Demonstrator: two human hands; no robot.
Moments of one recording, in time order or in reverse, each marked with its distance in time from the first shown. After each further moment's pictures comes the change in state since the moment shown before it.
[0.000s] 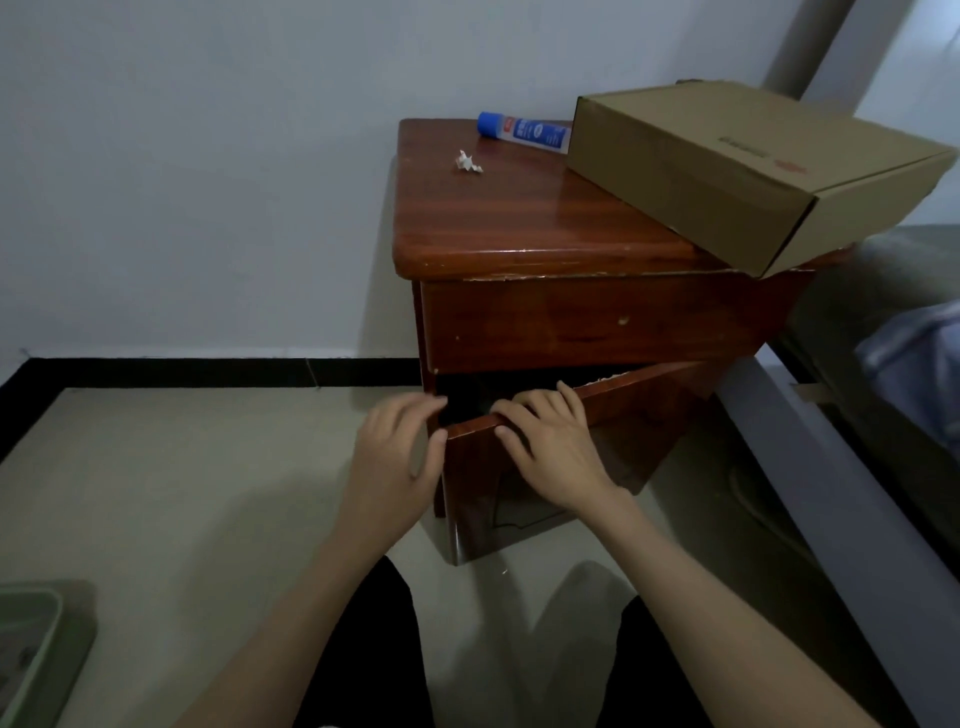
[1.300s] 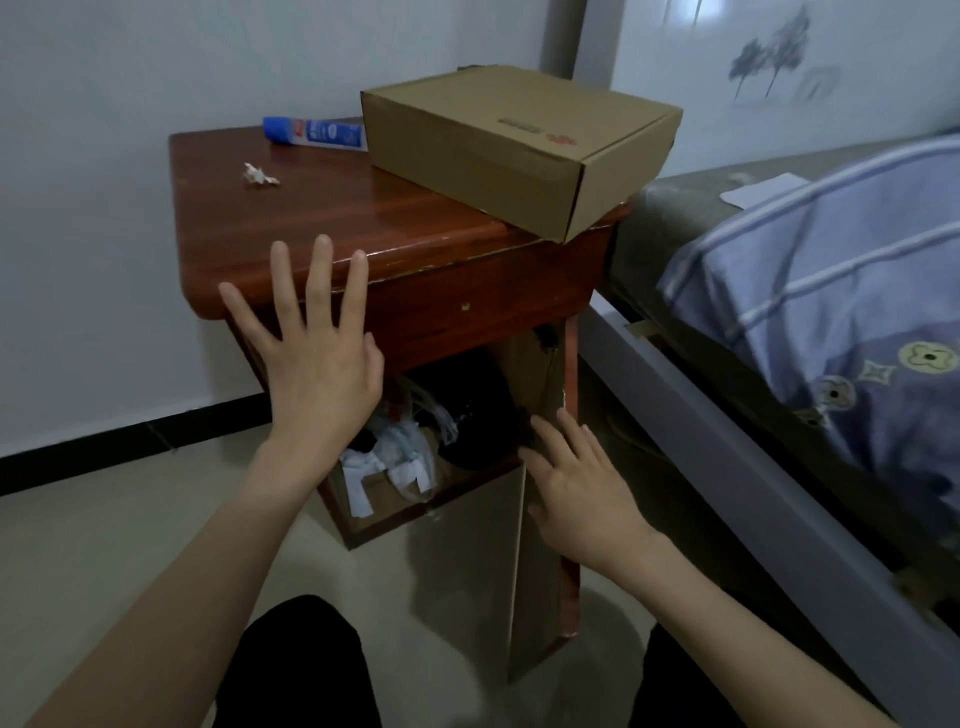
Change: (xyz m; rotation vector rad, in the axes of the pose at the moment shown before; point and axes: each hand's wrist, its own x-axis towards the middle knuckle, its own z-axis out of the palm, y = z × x) left_hand 0.099 0.079 0.018 0.556 0.046 0.254; right_hand -0.107 0.020 -0.089 -0.239 -0.404 0.408
